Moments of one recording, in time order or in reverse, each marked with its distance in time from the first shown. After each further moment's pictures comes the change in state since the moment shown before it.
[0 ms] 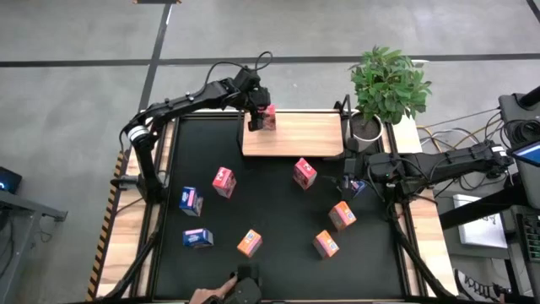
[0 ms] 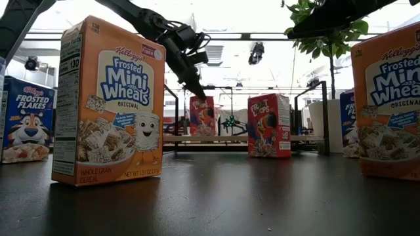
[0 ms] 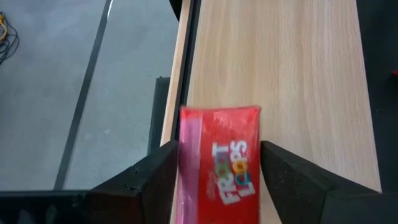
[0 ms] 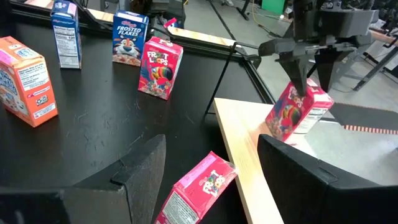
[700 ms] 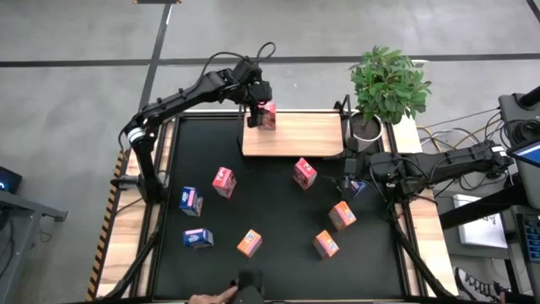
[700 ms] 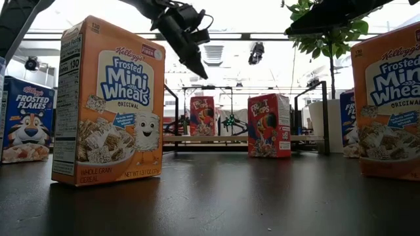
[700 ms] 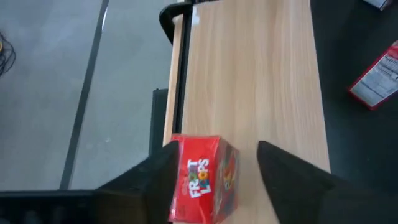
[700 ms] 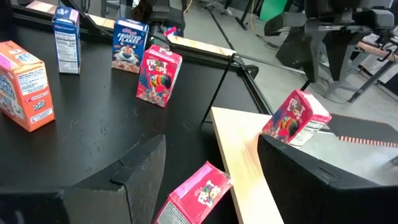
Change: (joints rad) left arm -0.037 -0.008 0.214 -0.230 0.003 0.009; right arm 0.000 0.000 0.000 0.035 0.000 -0.047
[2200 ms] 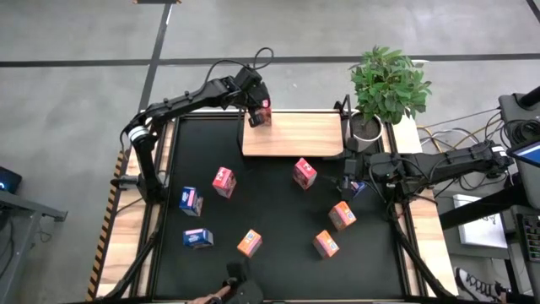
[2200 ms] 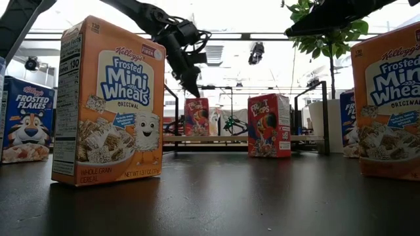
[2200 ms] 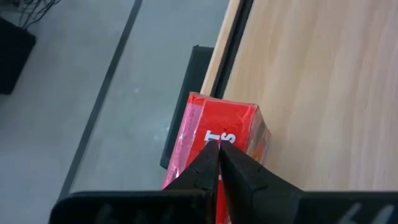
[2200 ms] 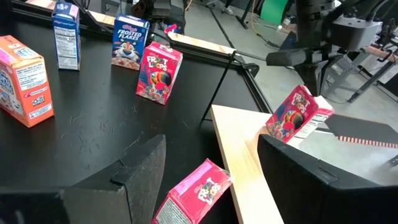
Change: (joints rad) left arm 0.024 0.011 -0.156 0.145 -0.225 -0.164; right arm 0.000 0.000 -0.008 0.002 0.000 -0.007
